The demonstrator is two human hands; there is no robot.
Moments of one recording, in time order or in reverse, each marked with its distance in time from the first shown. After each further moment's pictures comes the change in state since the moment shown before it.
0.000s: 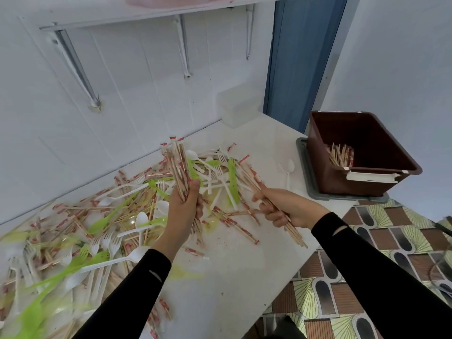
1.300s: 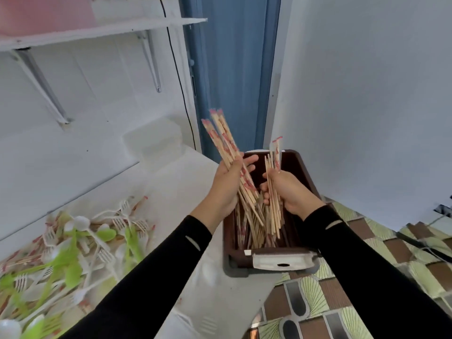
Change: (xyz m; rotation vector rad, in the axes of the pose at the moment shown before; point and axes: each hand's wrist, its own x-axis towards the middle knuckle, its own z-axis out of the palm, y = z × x) left_hand 0.144 0.029 0.396 -0.261 -0.369 -0.229; right_hand 0.029 -0.081 -0.296 0.266 0.495 -0.257
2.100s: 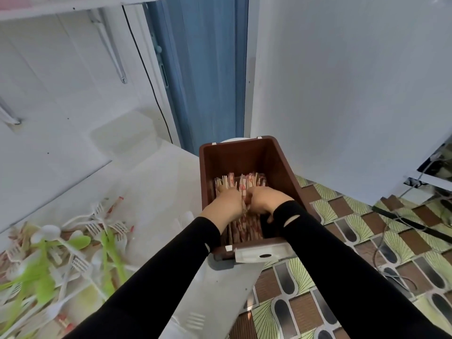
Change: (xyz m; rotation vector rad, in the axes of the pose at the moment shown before) left_hand 0.012 -0.058 0.025 1.444 -0.135 -0.360; right_hand 0.013 0.039 -0.008 -1.308 -0.142 0.147
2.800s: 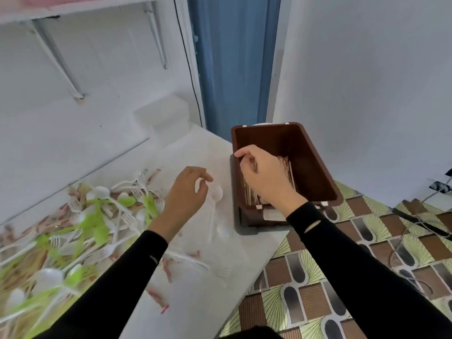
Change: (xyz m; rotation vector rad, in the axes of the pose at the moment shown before) left_hand -0.074 -0.173 -0.029 -0.256 0.716 0.527; right_hand -0.085 -0.062 0.028 0.583 0.704 -0.637
